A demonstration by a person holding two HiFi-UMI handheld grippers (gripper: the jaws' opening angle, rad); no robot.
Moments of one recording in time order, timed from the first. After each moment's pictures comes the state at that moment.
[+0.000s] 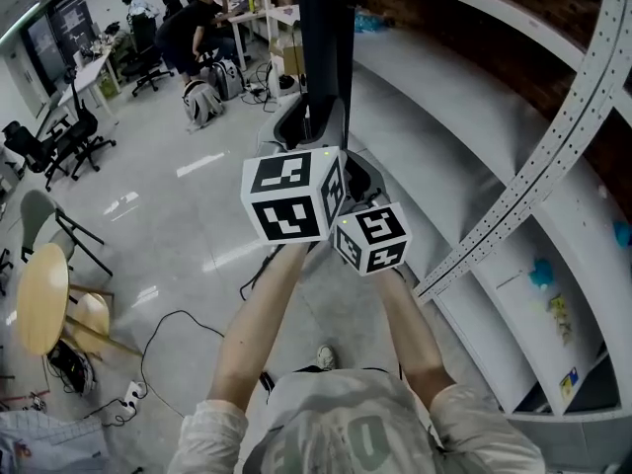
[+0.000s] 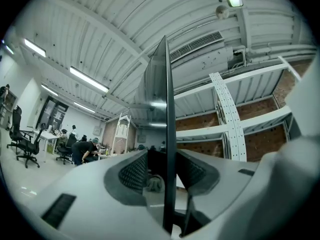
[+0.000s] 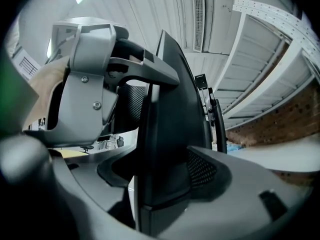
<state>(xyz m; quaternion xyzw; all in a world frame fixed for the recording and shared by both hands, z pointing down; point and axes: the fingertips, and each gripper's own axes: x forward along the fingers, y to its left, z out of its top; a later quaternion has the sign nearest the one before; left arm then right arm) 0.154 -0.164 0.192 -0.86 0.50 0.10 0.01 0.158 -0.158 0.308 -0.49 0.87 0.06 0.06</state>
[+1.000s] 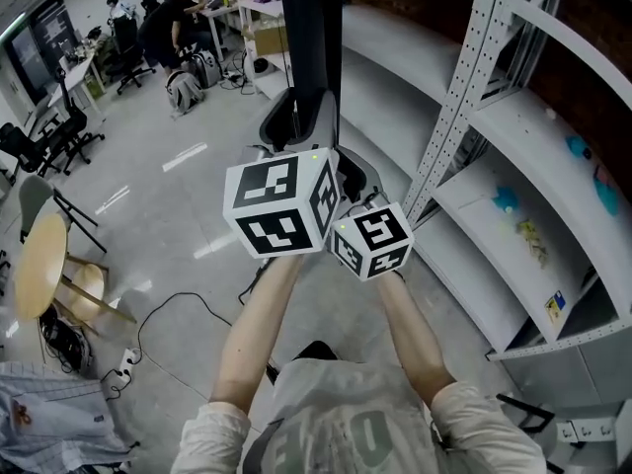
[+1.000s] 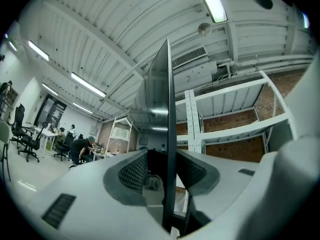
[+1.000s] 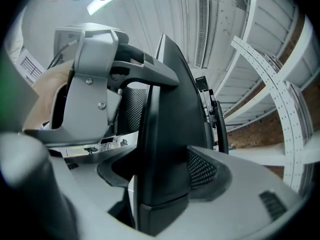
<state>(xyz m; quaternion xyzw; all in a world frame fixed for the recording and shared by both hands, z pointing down) 0.187 0.130 0.188 -0.87 0.48 0.13 0.01 0.193 0.138 0.303 -0.49 0.86 0.07 0.07</state>
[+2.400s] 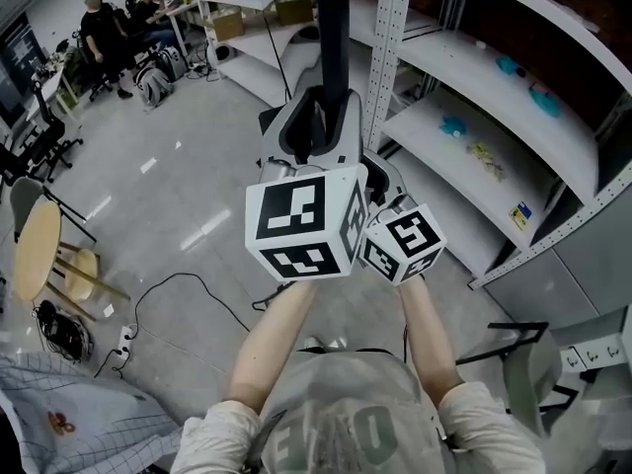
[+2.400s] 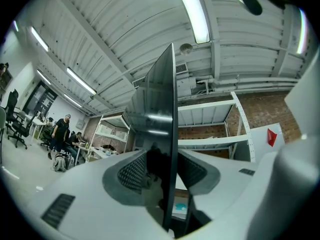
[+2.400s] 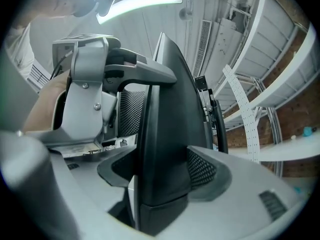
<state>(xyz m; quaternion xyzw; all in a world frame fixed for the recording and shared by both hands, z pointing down) 0.251 0.436 0.189 -0.90 0.41 0.15 -0.02 0.257 0.443 0.303 -0.53 0.84 0.07 0.08</state>
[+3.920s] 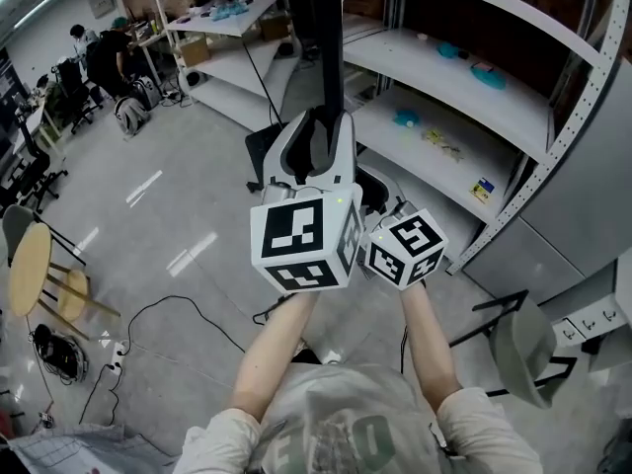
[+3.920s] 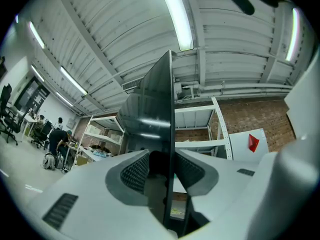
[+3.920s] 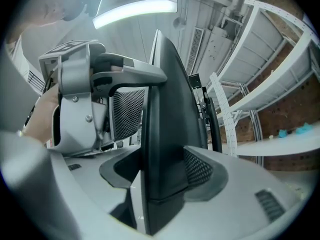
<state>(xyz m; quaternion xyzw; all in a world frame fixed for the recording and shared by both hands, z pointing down) 0.327 0.585 0.189 -0.92 0.37 0.17 0.00 0.341 0.587 0.307 -0.56 0.83 0.04 0.07</state>
